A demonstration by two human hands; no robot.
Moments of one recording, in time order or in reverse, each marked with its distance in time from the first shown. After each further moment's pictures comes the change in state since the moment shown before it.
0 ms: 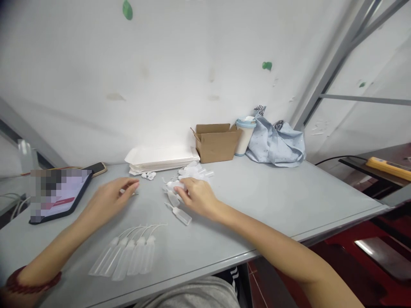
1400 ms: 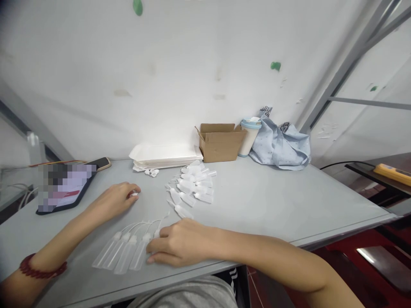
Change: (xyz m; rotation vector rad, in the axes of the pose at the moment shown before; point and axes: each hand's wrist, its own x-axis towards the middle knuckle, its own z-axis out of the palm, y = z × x) left_hand 0.004 -0.023 0.012 0.337 -0.246 0.036; right_hand -0.038 -0.044 0.003 -0.161 -0.641 -0.589
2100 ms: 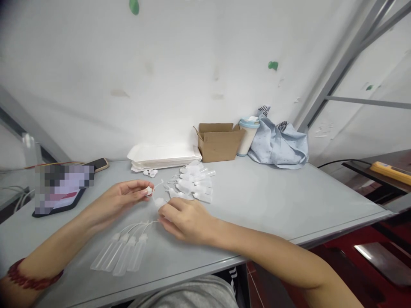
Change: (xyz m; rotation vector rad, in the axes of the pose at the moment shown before) left_hand -0.015 0.038 -0.022 -1.483 -0.145 -0.091; right_hand 0.001 0.023 0.009 -0.121 0.654 0.078
